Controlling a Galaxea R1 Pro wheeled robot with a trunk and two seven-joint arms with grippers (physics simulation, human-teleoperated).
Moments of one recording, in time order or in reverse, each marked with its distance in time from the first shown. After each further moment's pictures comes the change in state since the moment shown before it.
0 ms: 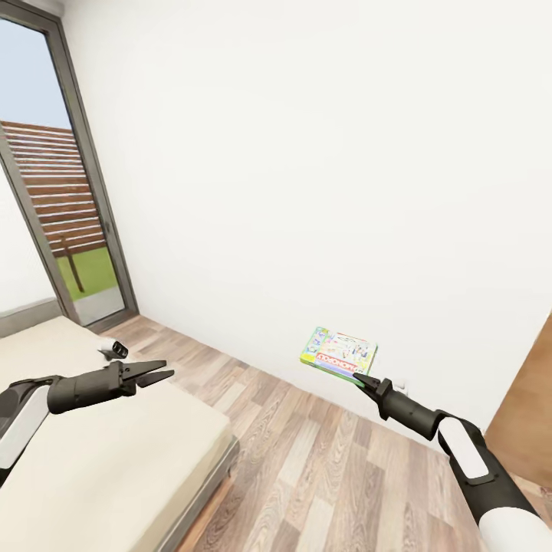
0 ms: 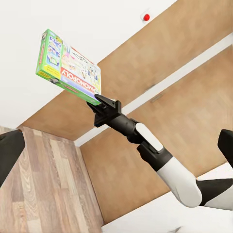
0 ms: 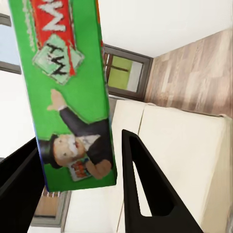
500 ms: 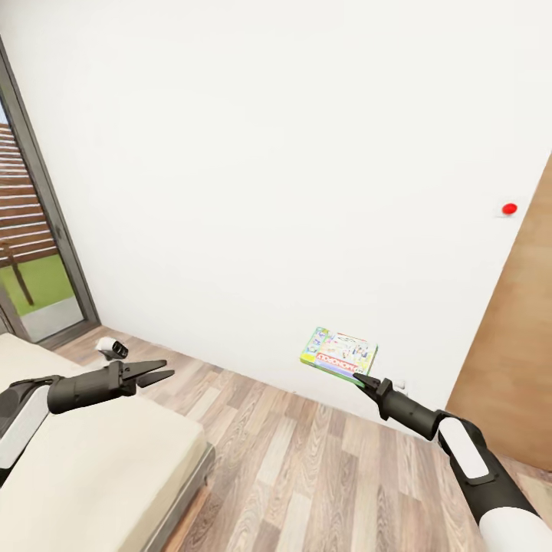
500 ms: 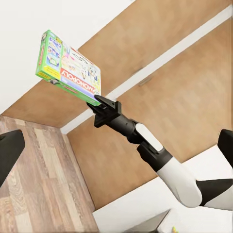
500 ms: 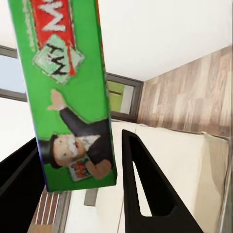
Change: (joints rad) left arm 0.000 -0.001 0.001 0.000 0.000 -0.001 0.000; right arm 0.000 -0.001 0.000 0.001 0.001 0.000 0.000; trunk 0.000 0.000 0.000
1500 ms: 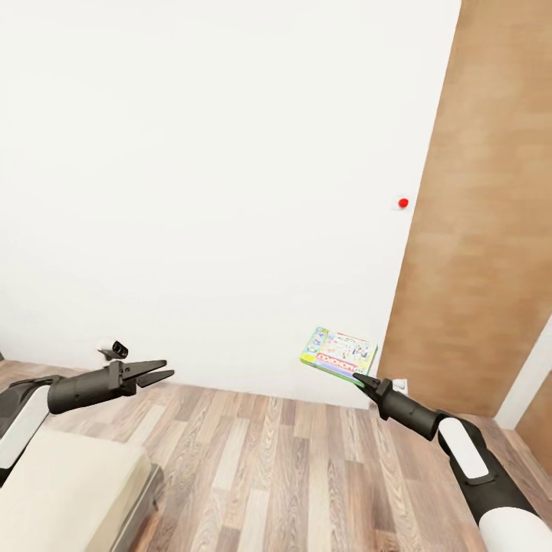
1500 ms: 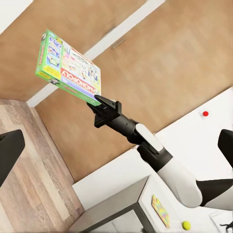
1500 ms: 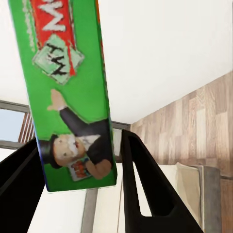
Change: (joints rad) left arm 0.000 0.000 0.000 0.000 0.000 -0.001 0.001; right arm 0.000 0.001 0.000 0.000 -0.002 0.000 0.000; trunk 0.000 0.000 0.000
